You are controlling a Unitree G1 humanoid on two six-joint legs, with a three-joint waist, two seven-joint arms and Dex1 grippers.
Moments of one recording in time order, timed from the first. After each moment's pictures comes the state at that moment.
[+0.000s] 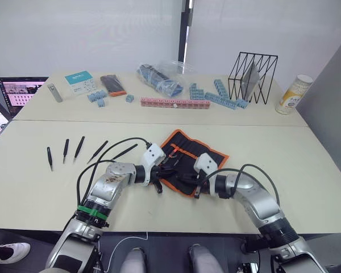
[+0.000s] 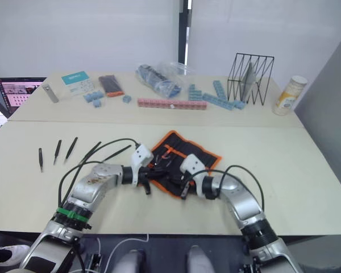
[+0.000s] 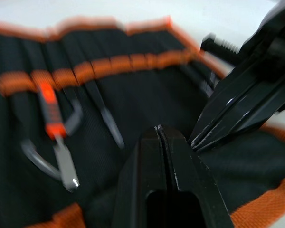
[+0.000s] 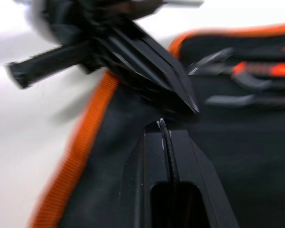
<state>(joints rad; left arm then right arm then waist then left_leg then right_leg) -0.55 0.38 -0.25 0.20 -0.23 0.46 -0.90 -0.39 -0.42 0.30 0.02 0.22 0.35 0.88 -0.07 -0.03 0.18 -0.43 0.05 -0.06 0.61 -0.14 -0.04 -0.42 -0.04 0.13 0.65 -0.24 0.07</state>
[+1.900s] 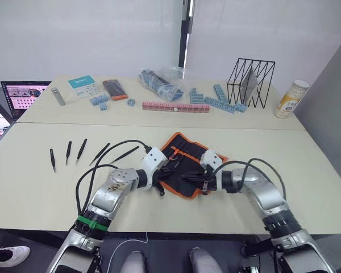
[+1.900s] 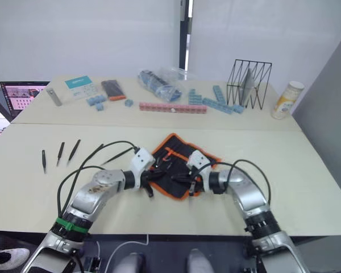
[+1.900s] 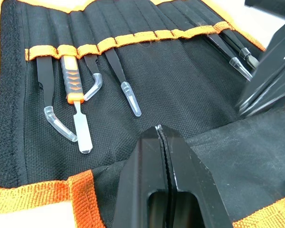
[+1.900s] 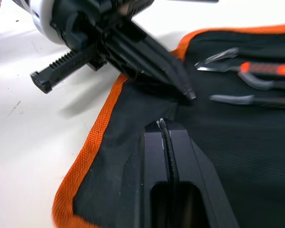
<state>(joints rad) -0.45 0.37 -0.26 0.04 -0.17 0.54 -0.71 -0.48 -0.40 0.27 0.20 0.22 0.33 1.03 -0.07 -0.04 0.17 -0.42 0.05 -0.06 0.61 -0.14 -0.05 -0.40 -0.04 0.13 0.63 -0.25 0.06</state>
